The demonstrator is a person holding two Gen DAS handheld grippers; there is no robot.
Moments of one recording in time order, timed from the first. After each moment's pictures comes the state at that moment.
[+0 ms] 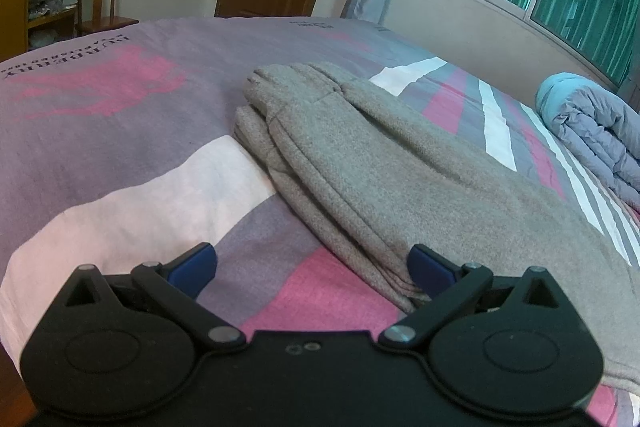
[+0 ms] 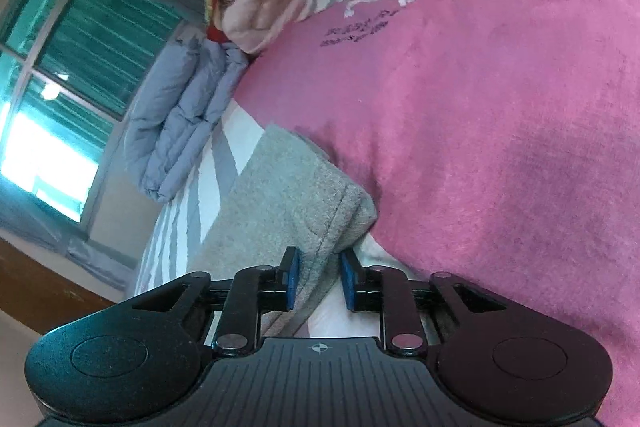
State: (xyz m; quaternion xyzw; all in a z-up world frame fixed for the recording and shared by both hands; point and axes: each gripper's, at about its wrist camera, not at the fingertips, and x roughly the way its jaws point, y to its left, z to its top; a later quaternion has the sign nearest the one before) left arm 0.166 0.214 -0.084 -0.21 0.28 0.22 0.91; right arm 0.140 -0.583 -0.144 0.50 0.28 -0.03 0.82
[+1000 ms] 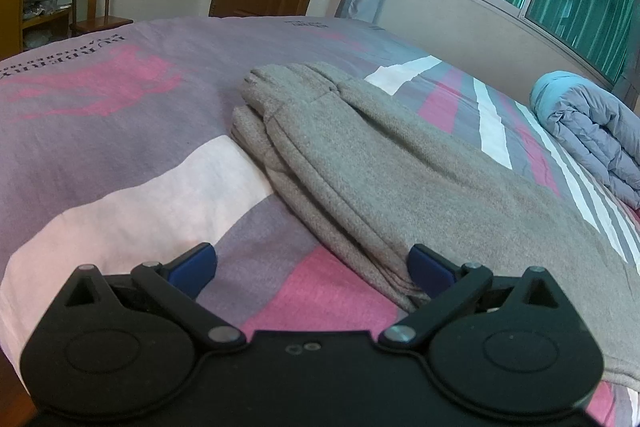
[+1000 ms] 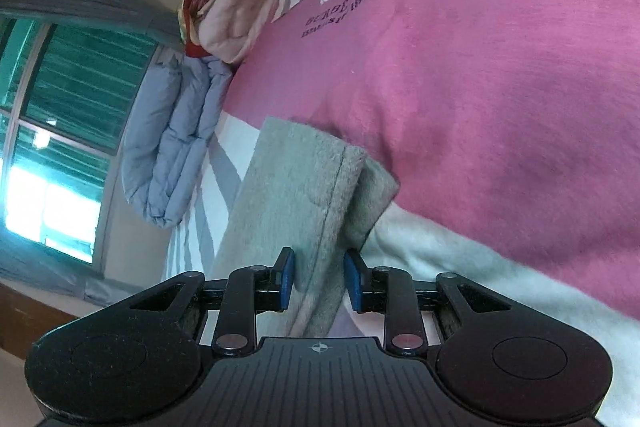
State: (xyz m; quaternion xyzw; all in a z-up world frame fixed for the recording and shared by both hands) left arm 0.165 0.217 -0.083 -0.21 0.28 0.22 0.91; right arm 0.157 -0.577 -0.144 0.57 0.26 -0.05 0.78
